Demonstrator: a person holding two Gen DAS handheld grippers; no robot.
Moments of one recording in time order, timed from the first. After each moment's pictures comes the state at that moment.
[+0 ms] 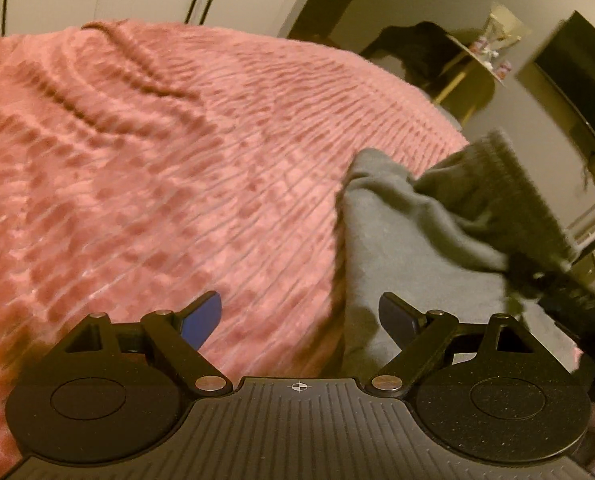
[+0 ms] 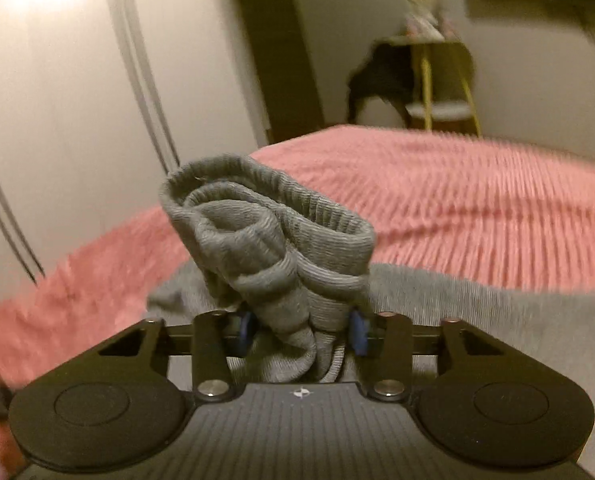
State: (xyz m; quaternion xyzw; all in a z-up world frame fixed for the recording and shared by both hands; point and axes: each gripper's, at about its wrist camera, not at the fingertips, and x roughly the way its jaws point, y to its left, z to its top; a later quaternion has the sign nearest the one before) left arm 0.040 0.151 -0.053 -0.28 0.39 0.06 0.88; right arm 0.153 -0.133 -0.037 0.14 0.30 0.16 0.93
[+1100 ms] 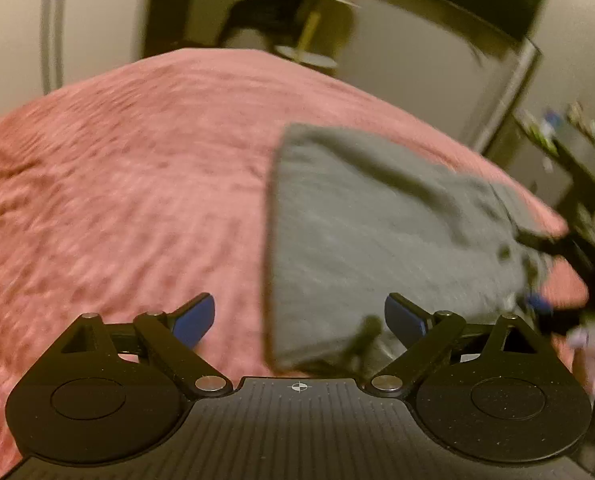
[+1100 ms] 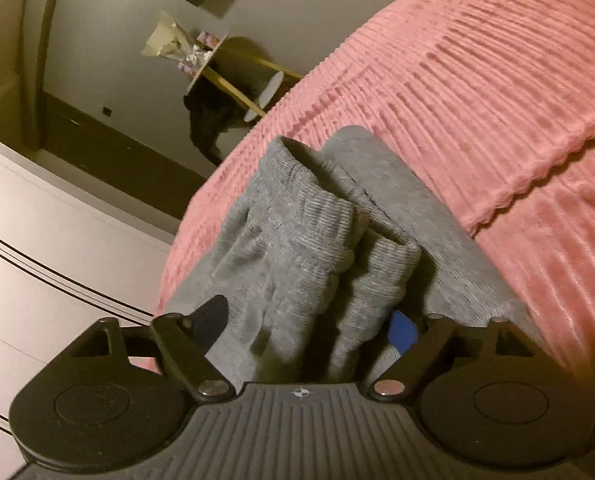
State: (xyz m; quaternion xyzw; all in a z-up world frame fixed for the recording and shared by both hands) left arm 0.009 0.041 -0.018 -0.08 0.39 -0.12 0.91; right arm 0.024 -0.304 -0.079 0.48 0.30 -0.01 0.82
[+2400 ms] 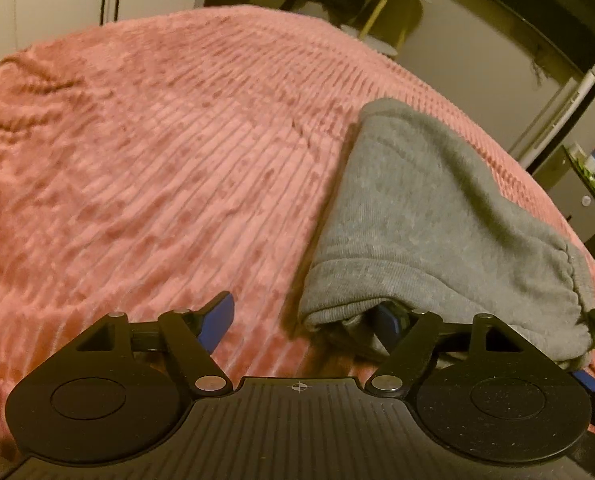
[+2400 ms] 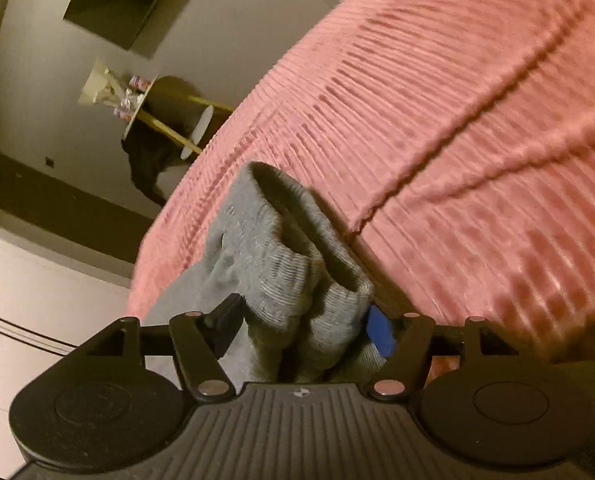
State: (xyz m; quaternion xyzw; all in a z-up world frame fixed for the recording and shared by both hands) left arm 0.005 0.044 -0.038 -0.16 0.43 -0.03 0.89; right arm -0.033 -0.335 -0.052 0.53 0.30 -0.12 0.79
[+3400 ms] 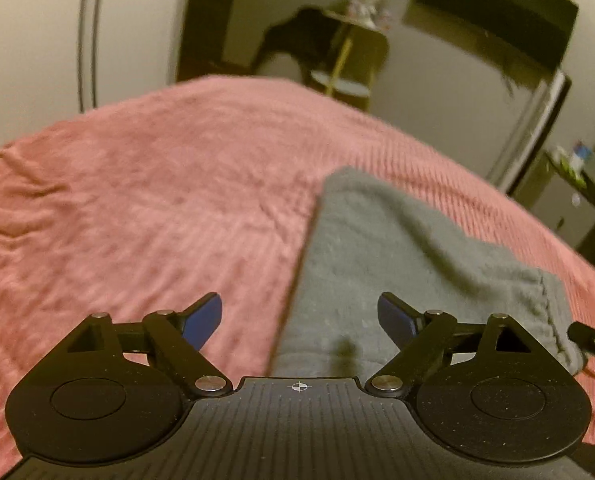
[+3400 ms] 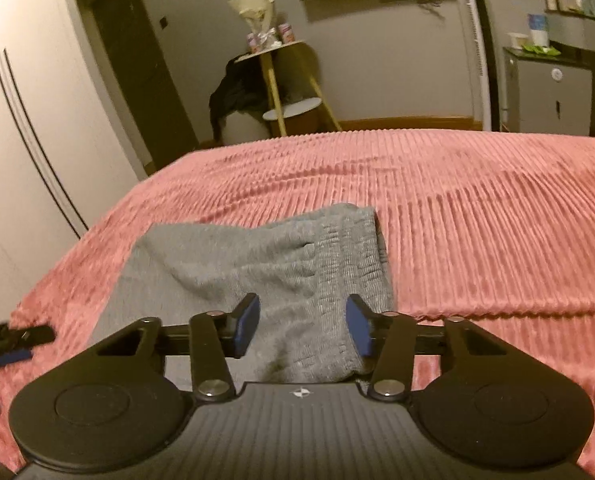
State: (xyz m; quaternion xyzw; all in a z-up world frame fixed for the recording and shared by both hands) left arm 0.023 0.019 0.006 -0.10 0.37 -0.05 0.92; right arm -0.015 -0.275 0.002 0.15 0.33 -0.02 0.93
